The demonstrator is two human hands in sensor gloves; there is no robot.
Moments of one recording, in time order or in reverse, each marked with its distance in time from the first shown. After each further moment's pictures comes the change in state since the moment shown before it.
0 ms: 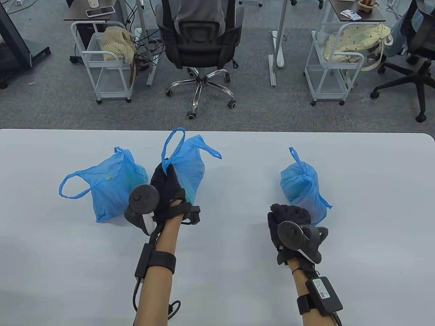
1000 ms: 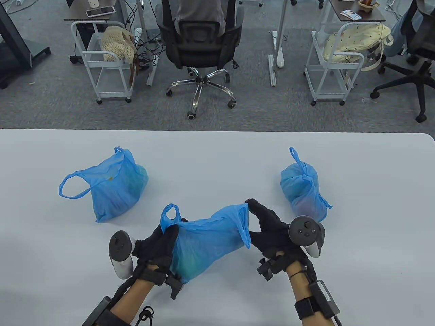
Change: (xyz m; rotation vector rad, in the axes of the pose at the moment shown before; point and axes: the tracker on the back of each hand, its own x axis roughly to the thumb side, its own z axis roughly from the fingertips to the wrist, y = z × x) left_hand -0.049 0.040 0.090 -0.694 -0.151 0.543; right_hand 0.033 0.007 0.003 0.287 -0.135 -0.825
